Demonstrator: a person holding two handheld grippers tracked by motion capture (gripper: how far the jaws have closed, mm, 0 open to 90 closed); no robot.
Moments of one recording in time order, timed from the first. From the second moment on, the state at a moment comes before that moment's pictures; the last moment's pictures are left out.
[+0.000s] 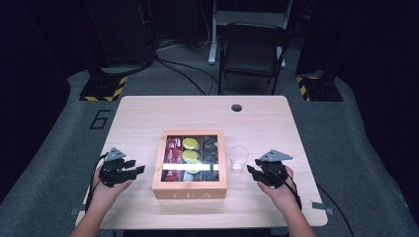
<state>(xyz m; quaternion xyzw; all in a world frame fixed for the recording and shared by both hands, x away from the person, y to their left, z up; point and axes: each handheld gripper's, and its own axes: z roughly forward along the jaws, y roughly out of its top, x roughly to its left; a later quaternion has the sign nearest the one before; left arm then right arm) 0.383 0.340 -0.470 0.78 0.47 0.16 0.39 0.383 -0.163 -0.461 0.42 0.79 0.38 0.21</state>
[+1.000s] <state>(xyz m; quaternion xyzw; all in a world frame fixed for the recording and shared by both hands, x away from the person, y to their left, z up) 0.372 0.330 -0.451 0.78 0.45 0.17 0.40 0.332 -0.125 -0.437 0.32 0.84 0.41 0.17</state>
